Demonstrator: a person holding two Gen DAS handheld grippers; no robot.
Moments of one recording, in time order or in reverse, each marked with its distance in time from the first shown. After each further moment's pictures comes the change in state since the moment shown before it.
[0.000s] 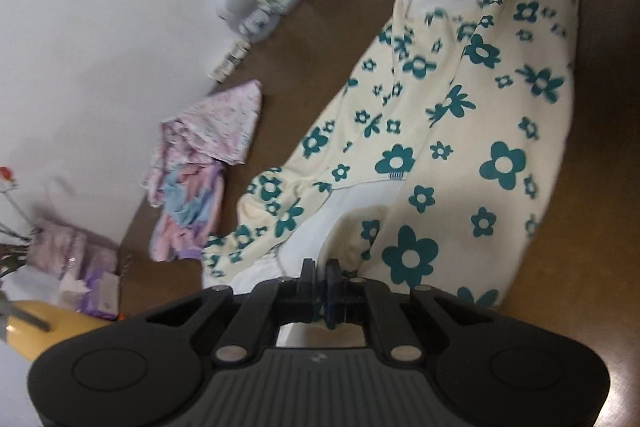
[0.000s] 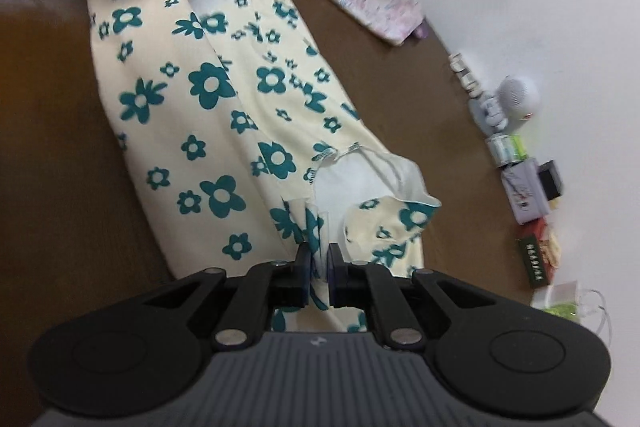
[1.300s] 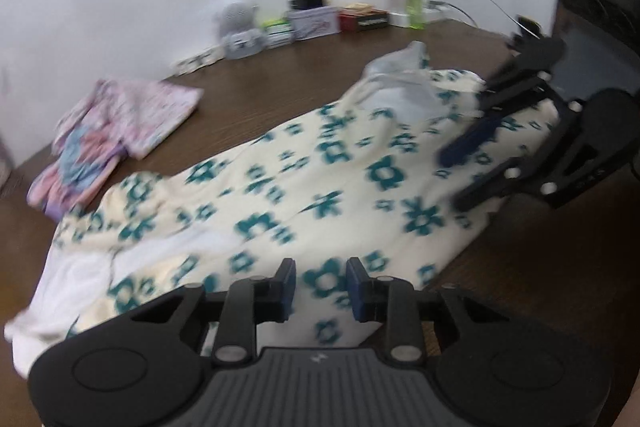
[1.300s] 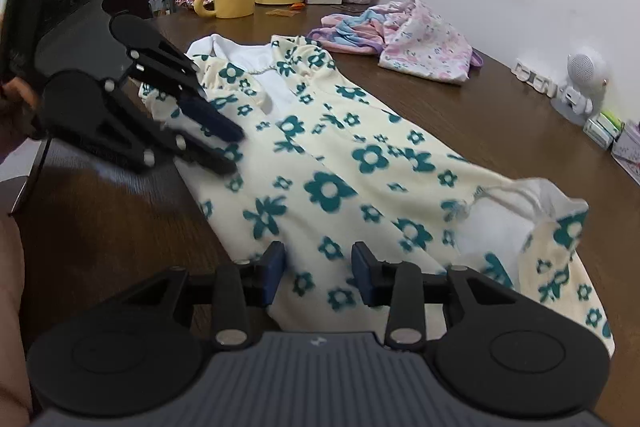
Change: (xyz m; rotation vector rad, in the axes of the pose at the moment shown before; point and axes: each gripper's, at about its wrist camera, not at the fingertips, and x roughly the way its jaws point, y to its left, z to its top) left arm -0.008 -0.027 -0.007 -0.501 -0.198 -0.286; right arm 0.006 0.016 -0.012 0.346 -0.323 0.351
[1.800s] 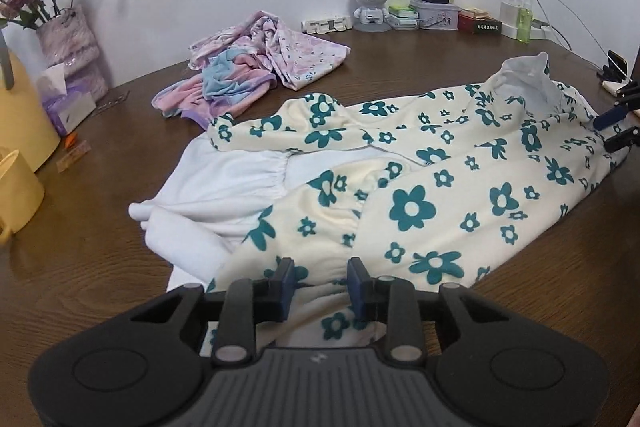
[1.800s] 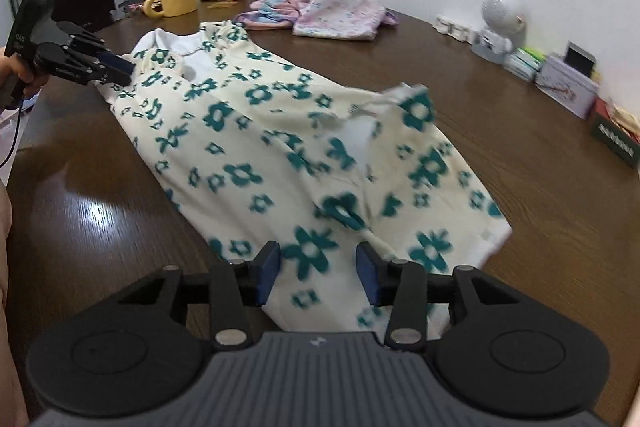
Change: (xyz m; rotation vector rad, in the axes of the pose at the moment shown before) left arm -0.041 0.089 -0.052 -0.167 0.039 0.170; right arm -0.056 -0.065 -0.061 0.122 0.036 -0.084
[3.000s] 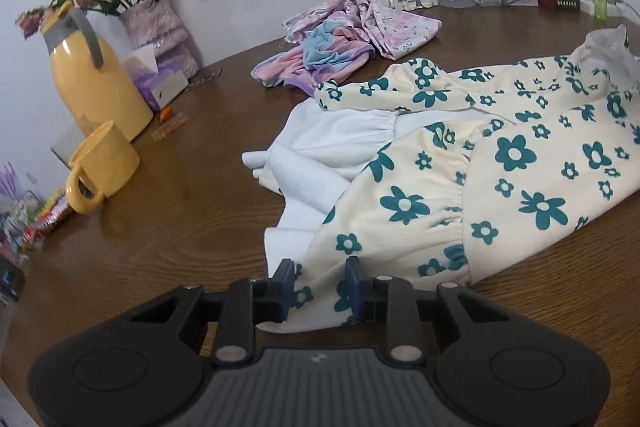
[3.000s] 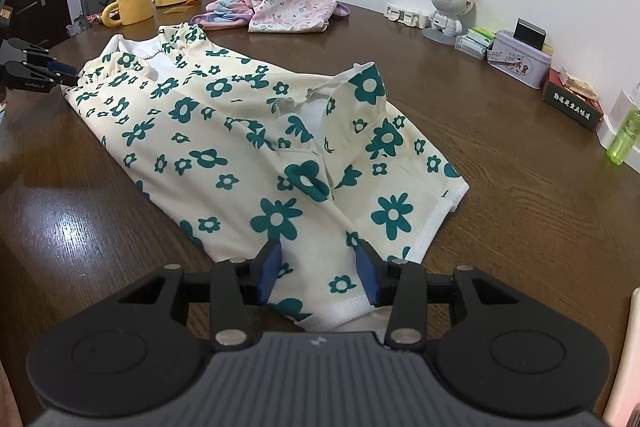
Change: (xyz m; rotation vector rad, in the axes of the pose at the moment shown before) left arm -0.008 0.015 -0.021 -0.025 0.058 0.280; right arm -0.010 0.002 -0.014 0.092 -0.005 -0.100
